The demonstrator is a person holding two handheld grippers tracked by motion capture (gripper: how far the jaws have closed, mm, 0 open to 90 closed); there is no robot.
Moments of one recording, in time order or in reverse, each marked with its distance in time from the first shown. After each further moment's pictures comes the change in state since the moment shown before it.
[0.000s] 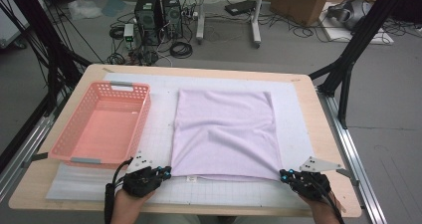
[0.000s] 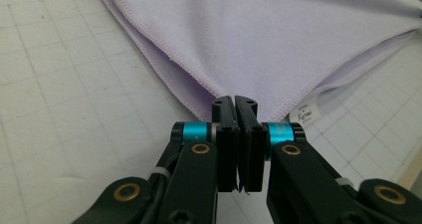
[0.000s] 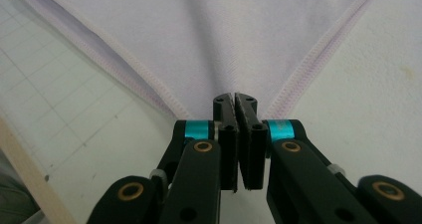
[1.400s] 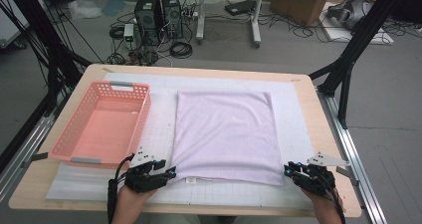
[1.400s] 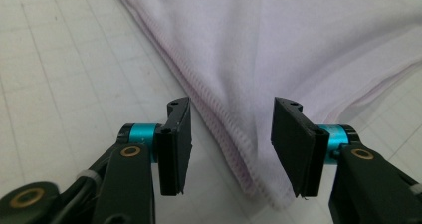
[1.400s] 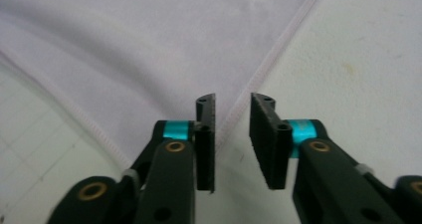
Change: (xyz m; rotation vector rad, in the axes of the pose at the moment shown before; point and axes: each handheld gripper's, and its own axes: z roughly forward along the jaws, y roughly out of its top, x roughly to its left) left arm 0.005 0.011 0.009 -0.006 0.041 -0.027; right arm -0.018 0.001 0.001 -0.056 -0.067 0.120
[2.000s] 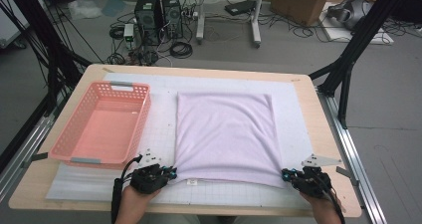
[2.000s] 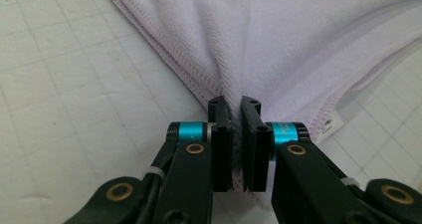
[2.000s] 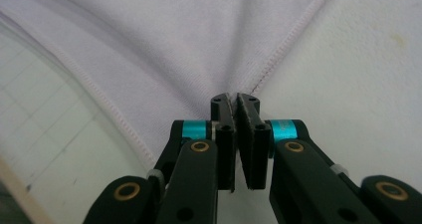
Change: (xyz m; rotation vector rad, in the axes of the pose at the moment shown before) left arm -0.010 -0.006 0.007 0.092 -0.057 0.020; right arm 0.005 -0.003 0.001 0.109 0.061 -0.017
